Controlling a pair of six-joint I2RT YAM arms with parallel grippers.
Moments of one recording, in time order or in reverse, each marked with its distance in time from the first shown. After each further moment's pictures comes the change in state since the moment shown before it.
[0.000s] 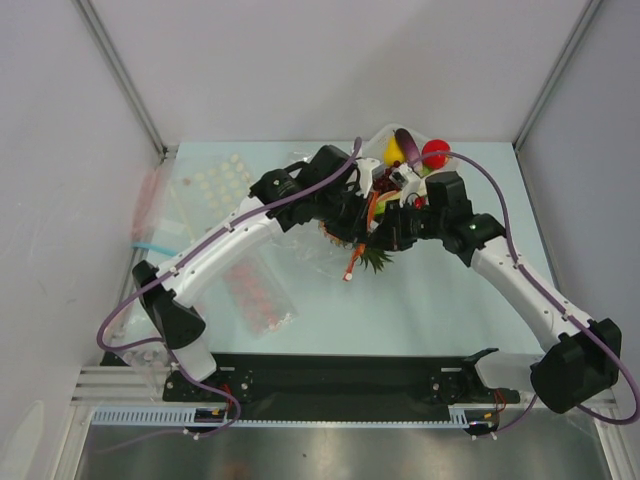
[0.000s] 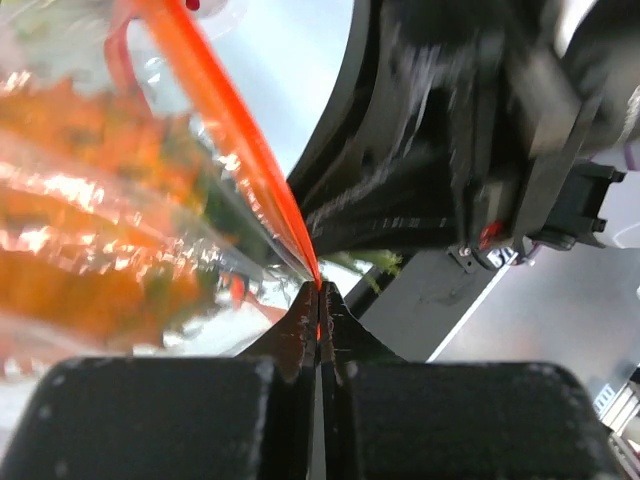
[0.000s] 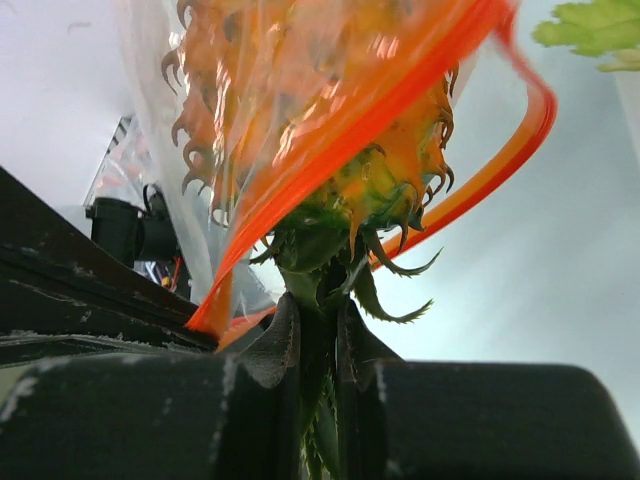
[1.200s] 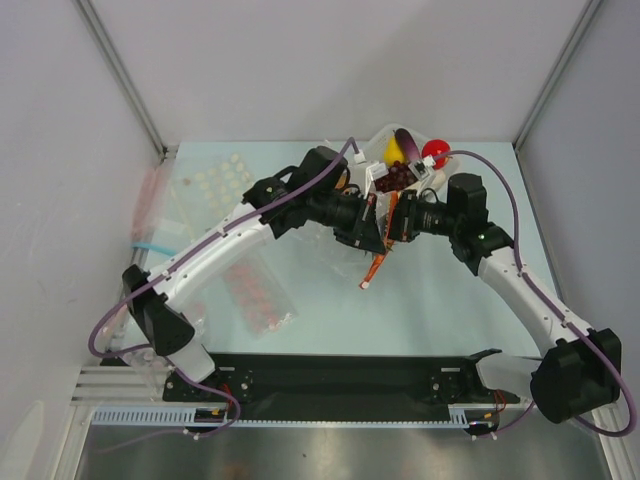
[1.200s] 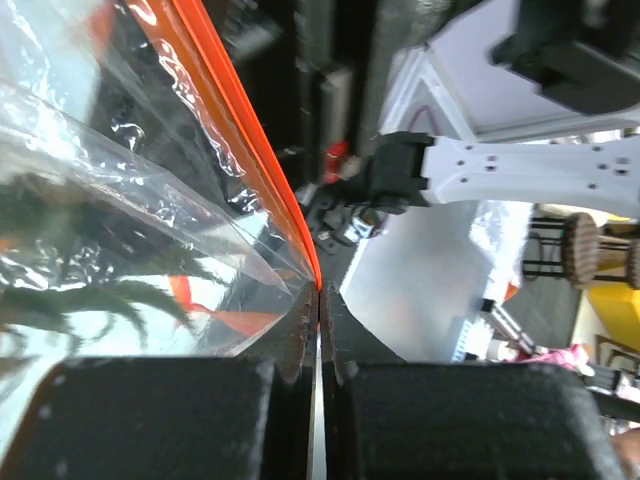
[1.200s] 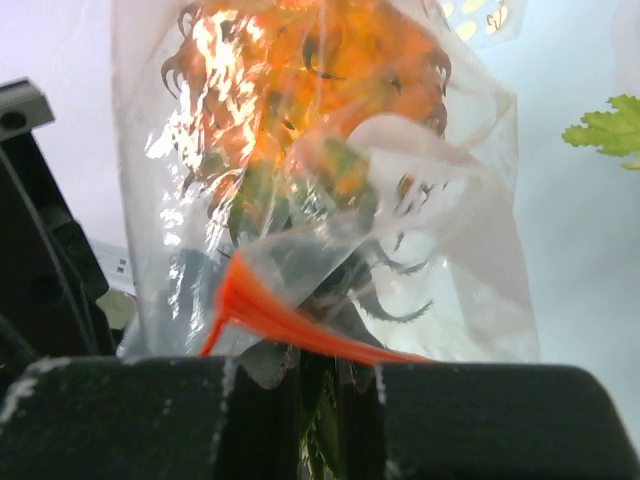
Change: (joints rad) left arm 0.026 -0.056 -0.121 0.190 0.350 -0.118; right arm -0.098 -0.056 -0.140 0.365 -0.192 0.183
